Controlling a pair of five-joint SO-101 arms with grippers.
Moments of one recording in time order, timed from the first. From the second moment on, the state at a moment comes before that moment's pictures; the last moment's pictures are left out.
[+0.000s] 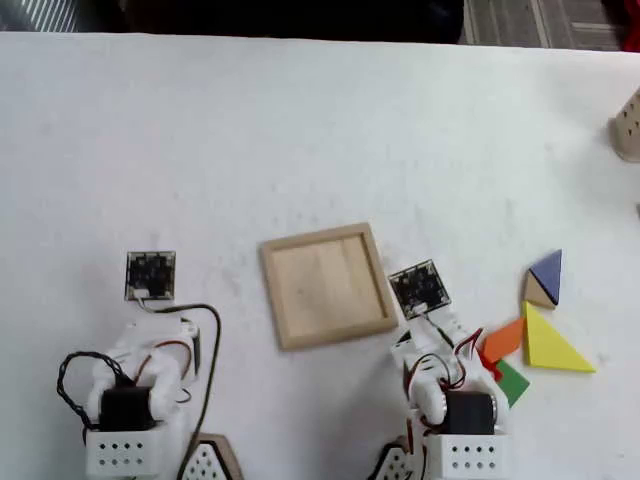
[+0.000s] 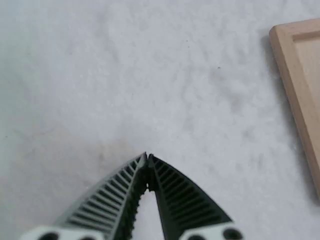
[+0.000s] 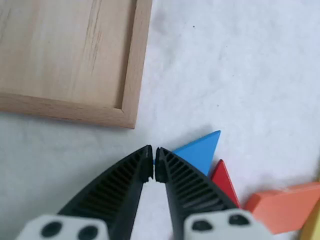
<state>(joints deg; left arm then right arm) -7.2 -103.4 97.3 71.2 -0.7 -3.0 -102.6 96.5 72.3 25.5</state>
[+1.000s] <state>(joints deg) -1.3 -103.5 94.2 62.7 -0.7 14.7 -102.6 95.2 72.3 25.8</state>
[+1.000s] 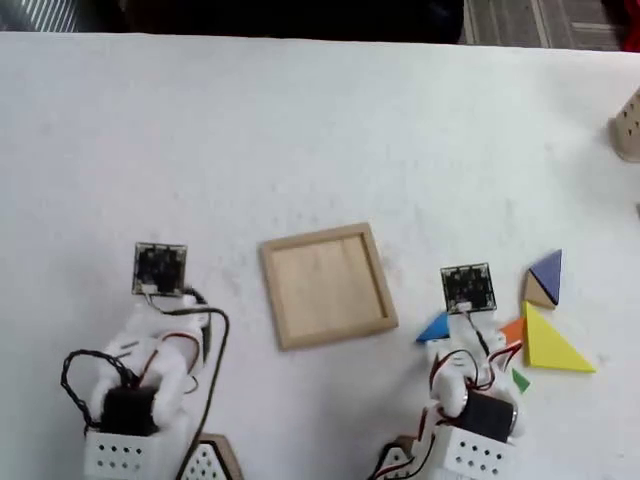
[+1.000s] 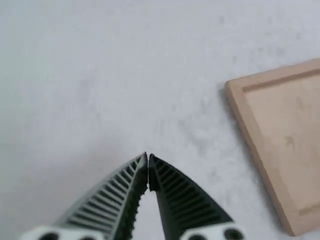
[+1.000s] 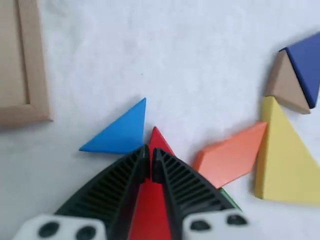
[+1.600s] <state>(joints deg) 9.6 -70.0 64.4 58.4 15.9 15.5 -102.6 95.2 72.3 25.8</state>
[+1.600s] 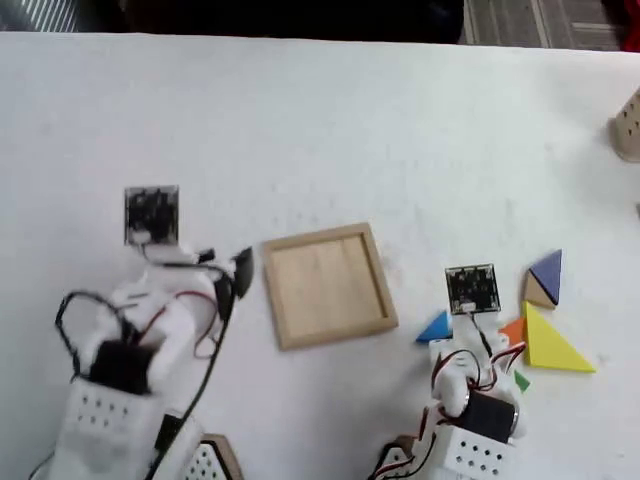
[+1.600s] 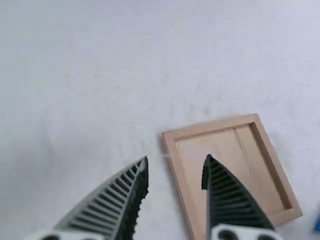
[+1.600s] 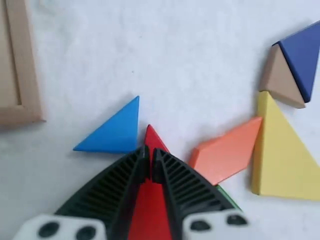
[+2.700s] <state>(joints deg) 13.7 8.6 32.8 45.1 31.3 15.5 -102.6 95.2 72.3 25.8</state>
